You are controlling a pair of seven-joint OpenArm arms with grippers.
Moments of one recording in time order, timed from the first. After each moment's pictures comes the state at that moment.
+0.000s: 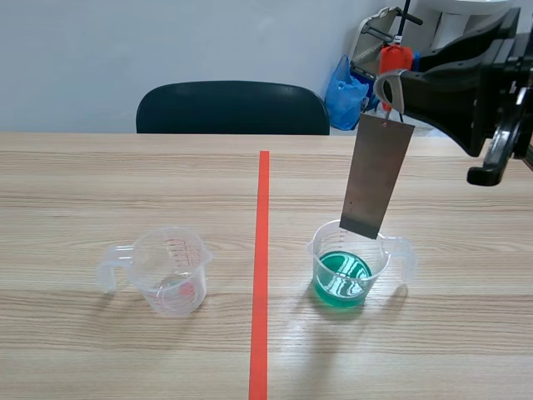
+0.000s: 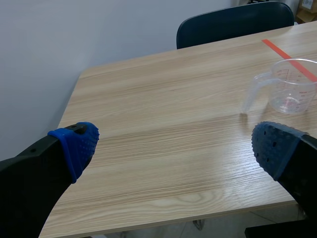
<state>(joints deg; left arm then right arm) 80.4 -24.0 -39.0 80.7 -14.0 -29.5 -74.1 -11.7 50.0 0.3 115.9 38.5 36.4 -8.3</state>
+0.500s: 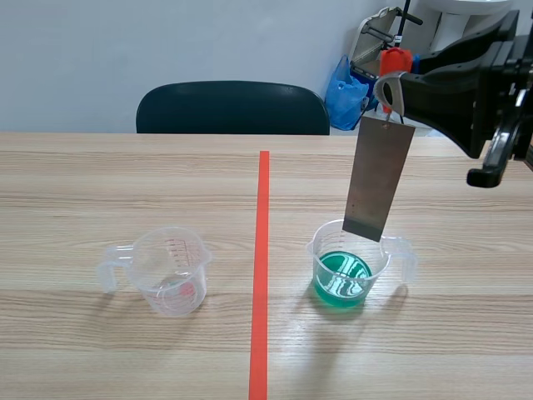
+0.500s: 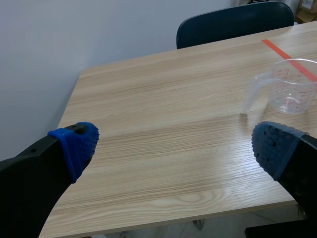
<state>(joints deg) 80.4 -24.0 -39.0 80.7 -14.0 -29.5 -74.1 -11.7 50.0 0.2 115.9 38.5 36.4 -8.3</state>
